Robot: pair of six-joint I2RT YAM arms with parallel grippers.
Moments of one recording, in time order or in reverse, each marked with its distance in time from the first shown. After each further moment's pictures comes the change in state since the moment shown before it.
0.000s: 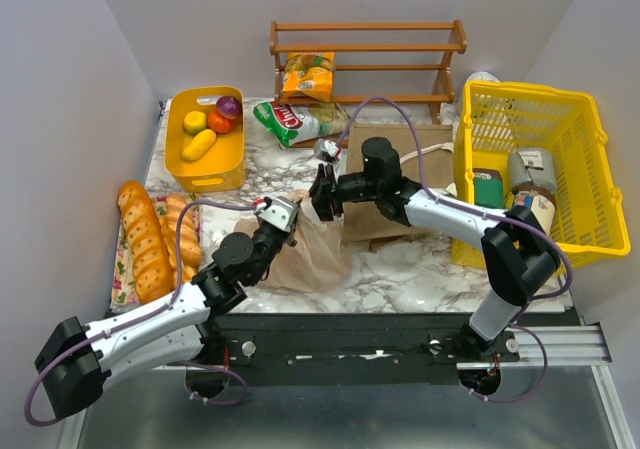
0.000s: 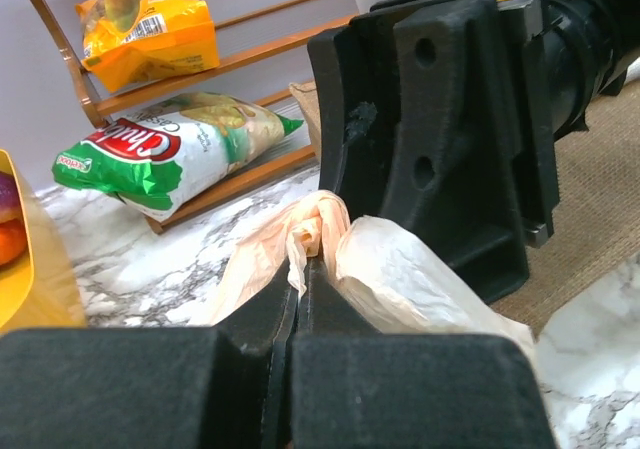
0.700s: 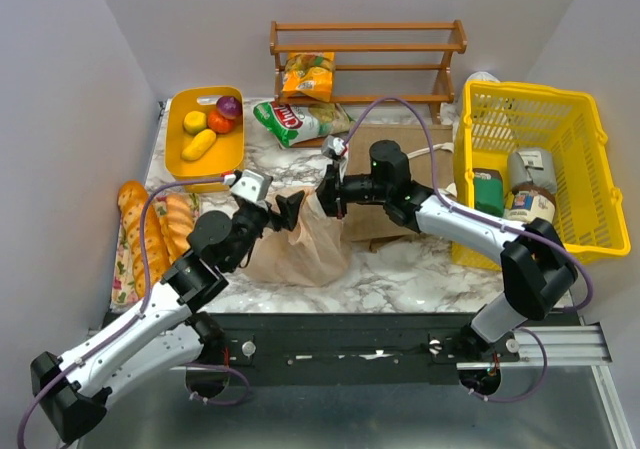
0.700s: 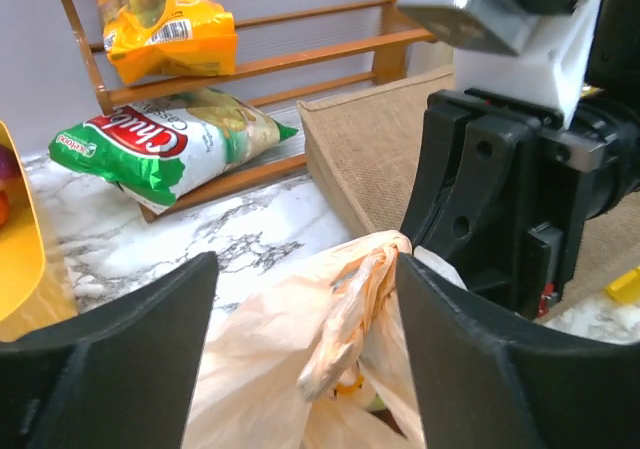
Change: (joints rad) left arm 0.134 -0.105 0.209 -0.360 0.112 -0.193; right arm 0.012 -0.104 -0.052 -0.041 0.172 0.029
